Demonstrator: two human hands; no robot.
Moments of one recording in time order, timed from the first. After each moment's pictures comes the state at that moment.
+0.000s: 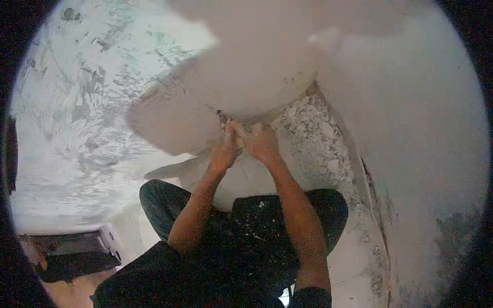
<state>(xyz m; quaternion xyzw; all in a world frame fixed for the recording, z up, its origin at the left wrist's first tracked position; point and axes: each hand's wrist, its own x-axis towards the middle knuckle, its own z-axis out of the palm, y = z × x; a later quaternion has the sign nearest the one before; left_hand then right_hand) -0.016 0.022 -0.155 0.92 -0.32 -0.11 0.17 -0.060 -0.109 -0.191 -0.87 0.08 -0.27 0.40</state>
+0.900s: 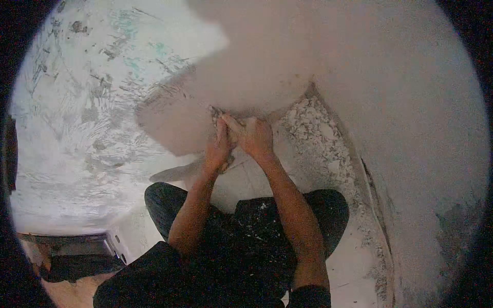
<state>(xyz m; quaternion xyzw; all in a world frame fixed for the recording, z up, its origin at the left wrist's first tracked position) -0.019 -0.001 -0.096 0.94 -0.17 -0.14 0.27 -0.053 -0.113 -0.135 -0.89 0.08 -0.29 0.35</state>
